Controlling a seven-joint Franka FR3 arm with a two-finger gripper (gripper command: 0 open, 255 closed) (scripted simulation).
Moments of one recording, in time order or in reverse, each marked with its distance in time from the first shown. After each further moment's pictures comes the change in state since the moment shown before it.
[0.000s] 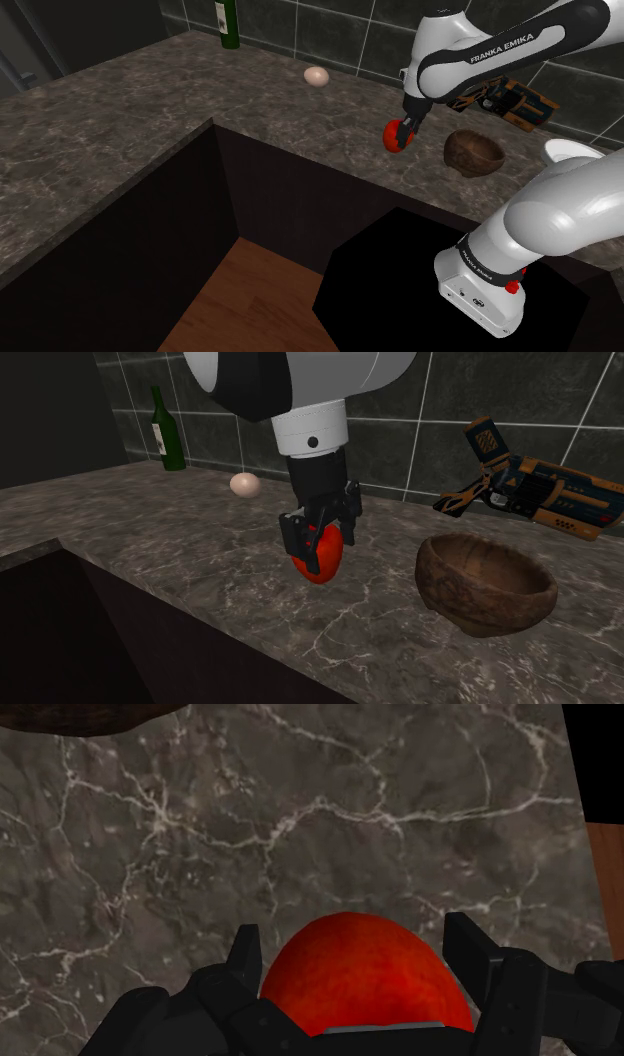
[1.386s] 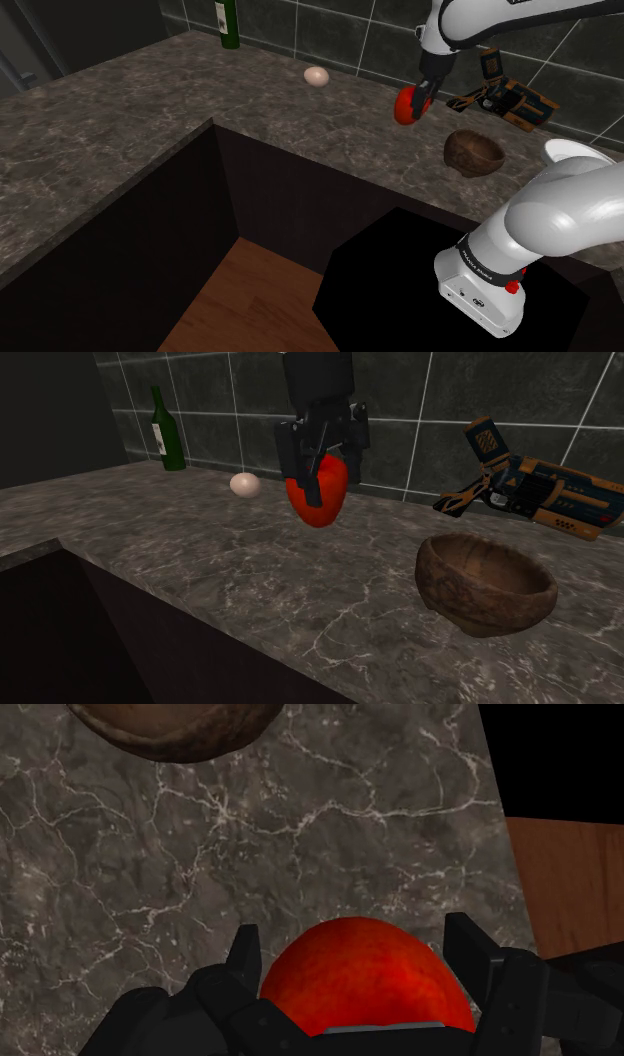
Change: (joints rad) arm 0.012 -0.153 0.022 0.166 0.042 -0.316 -0.052
